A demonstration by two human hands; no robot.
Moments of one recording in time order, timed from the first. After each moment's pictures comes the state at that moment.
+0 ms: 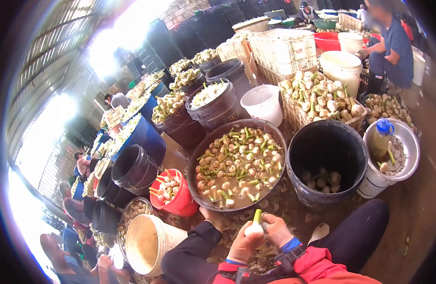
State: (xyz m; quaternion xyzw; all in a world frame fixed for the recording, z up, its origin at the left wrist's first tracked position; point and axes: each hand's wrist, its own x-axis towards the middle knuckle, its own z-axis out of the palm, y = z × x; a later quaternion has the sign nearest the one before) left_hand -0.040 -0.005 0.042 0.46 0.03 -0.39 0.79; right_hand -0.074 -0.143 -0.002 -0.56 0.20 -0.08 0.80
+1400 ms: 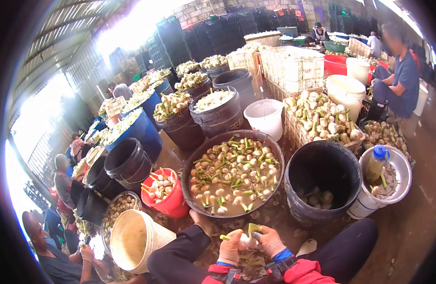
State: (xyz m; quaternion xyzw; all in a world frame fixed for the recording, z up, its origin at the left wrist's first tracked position) left_hand -0.031 -0.009 0.039 0.56 0.09 -0.28 0.78; right_hand -0.076 -0.146 0.002 -0.51 0.22 -0.01 0.83
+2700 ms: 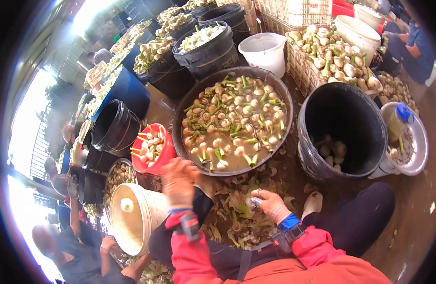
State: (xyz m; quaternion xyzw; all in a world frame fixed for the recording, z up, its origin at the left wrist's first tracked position) left_hand 0.128 0.053 0.074 0.37 -0.05 -0.18 0.91; right_hand -0.053 -0.130 -0.046 -0.61 0.23 0.03 0.76
